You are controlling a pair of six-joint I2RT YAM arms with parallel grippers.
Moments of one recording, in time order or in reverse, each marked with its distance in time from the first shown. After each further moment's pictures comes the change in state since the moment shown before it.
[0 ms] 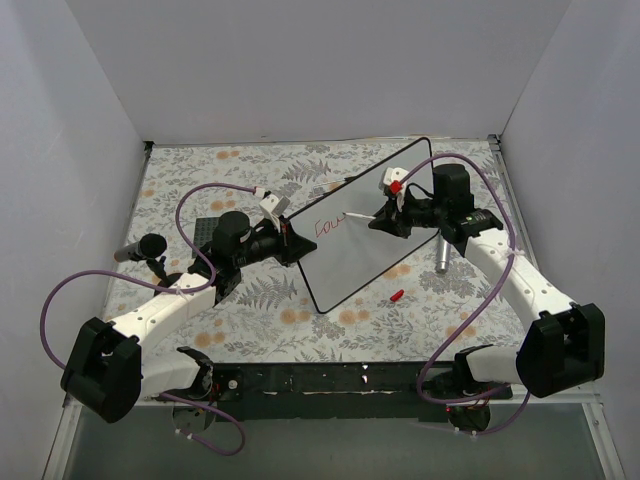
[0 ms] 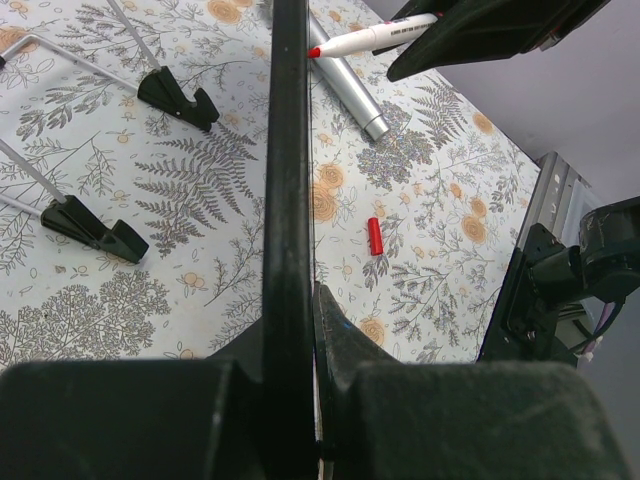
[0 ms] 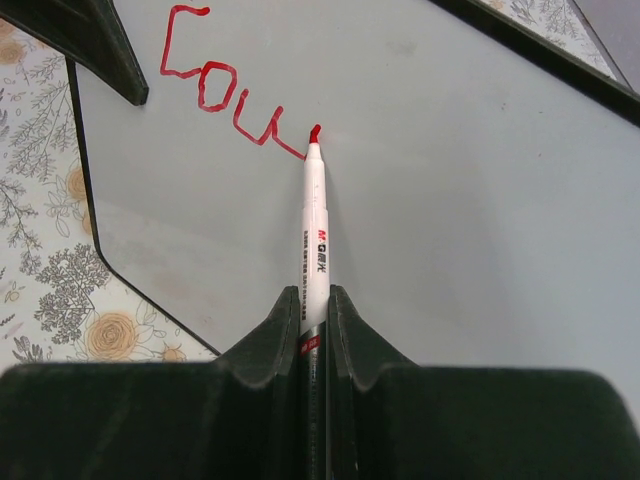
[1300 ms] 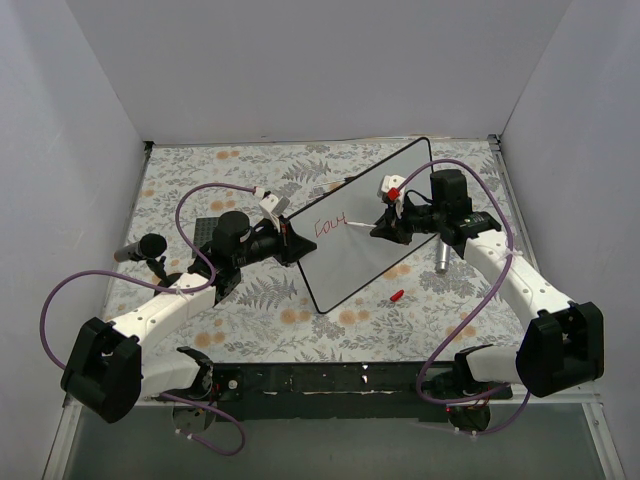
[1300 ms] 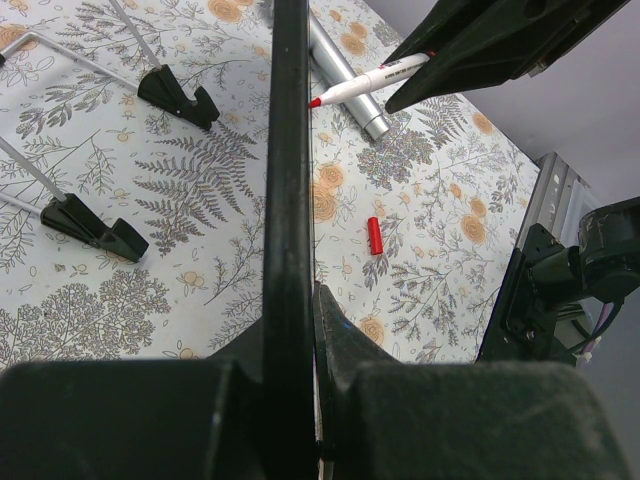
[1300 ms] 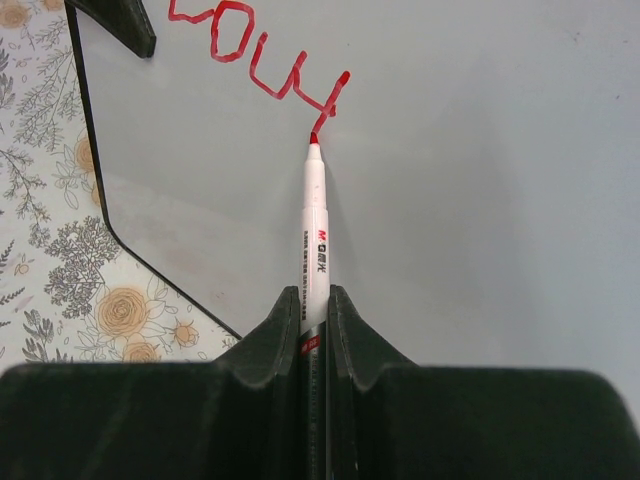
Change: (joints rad) left arm 0.003 0.001 0.000 -0.004 0.001 -0.003; right arm 0.000 0.005 -0.026 -0.055 0.000 -0.046
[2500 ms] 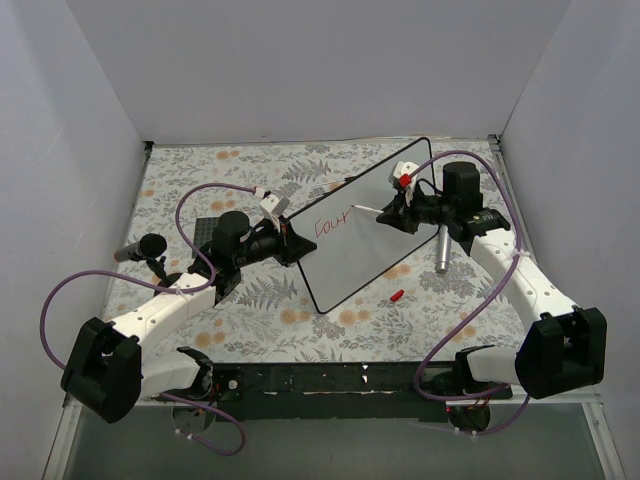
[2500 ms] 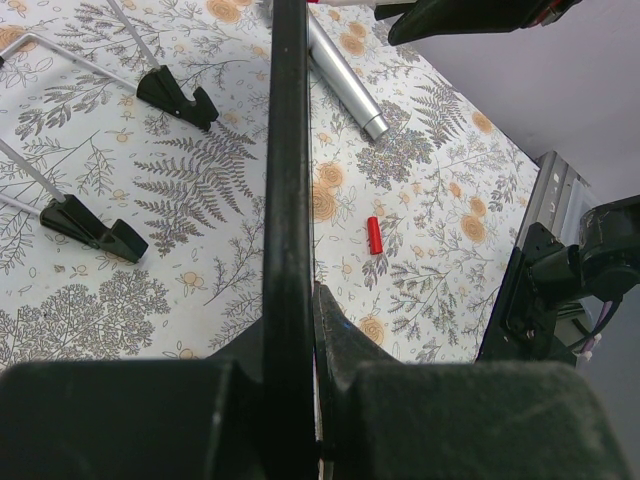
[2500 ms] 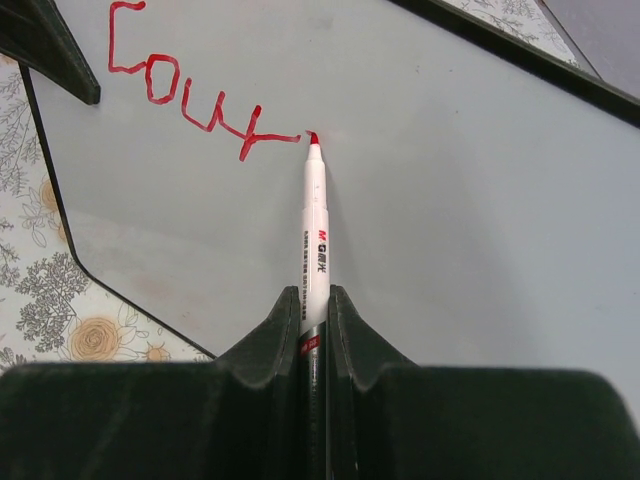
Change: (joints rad) left arm 0.000 0.000 0.000 0.000 0.003 0.003; right arm -0.055 -0.014 0.024 0.069 0.006 0.084
